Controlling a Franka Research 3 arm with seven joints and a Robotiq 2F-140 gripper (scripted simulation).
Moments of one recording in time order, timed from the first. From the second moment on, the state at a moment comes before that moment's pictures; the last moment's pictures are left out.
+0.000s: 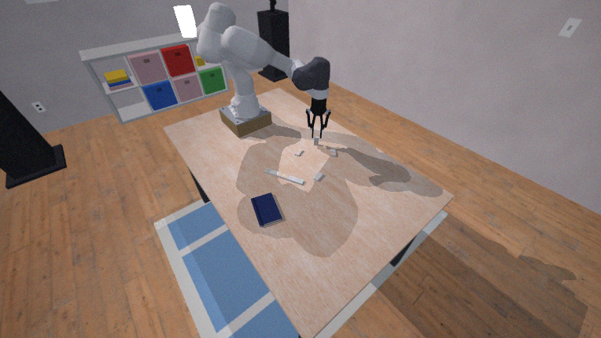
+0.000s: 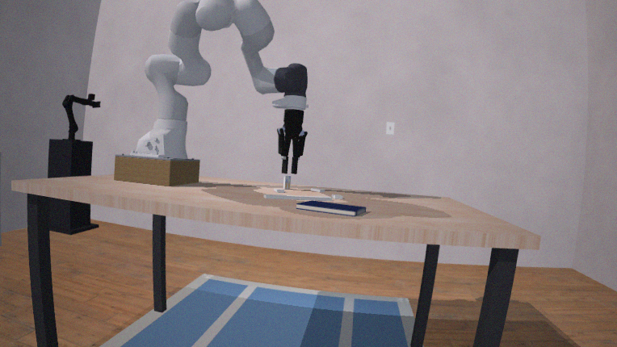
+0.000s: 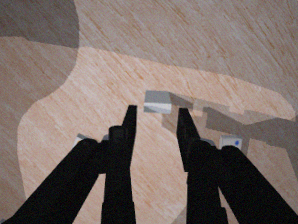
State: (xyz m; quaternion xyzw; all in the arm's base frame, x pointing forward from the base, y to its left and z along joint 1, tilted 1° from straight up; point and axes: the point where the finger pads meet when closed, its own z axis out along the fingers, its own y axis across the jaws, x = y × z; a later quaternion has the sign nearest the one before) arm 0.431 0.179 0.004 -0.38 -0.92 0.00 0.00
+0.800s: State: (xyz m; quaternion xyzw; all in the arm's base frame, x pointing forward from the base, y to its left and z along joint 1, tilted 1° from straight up) arm 0.430 0.179 -0.004 -0.38 -0.92 0.00 0.00
